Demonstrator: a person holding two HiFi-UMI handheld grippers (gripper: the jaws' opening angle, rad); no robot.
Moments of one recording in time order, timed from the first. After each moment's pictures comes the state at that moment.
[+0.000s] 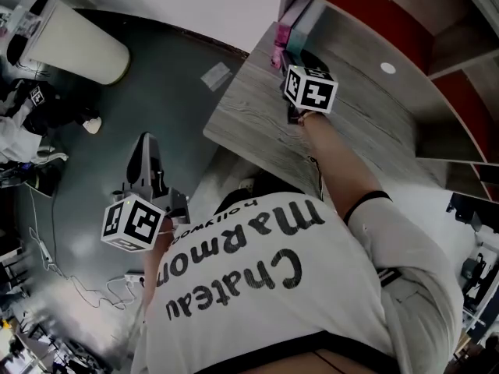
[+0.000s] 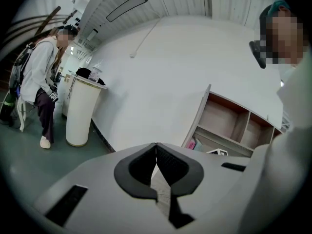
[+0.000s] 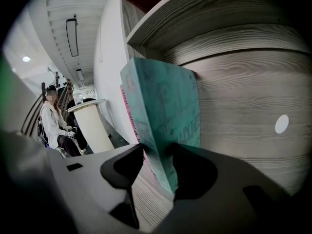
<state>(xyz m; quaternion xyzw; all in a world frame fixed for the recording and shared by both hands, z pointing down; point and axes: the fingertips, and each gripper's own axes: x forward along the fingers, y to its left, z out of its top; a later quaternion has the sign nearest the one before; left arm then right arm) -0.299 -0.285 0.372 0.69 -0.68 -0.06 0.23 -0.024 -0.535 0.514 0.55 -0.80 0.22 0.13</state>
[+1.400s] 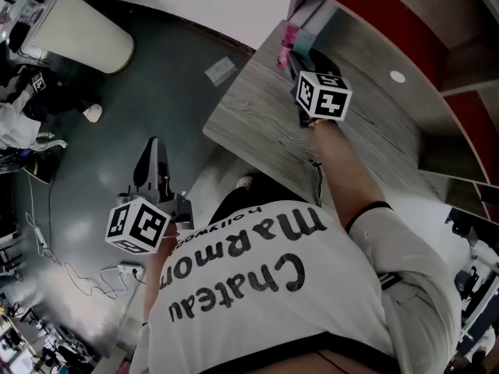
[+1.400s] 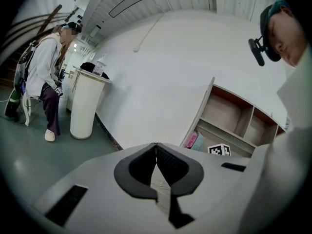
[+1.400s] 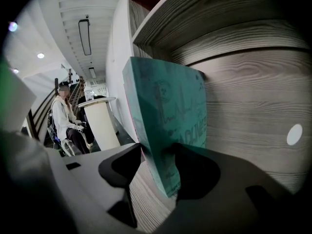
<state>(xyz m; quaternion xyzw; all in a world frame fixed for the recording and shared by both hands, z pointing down) -0.285 -0.280 0.400 0.68 -0.69 -0.05 0.26 -0.025 -0.541 0.515 0.50 -0.84 0.18 0.13</state>
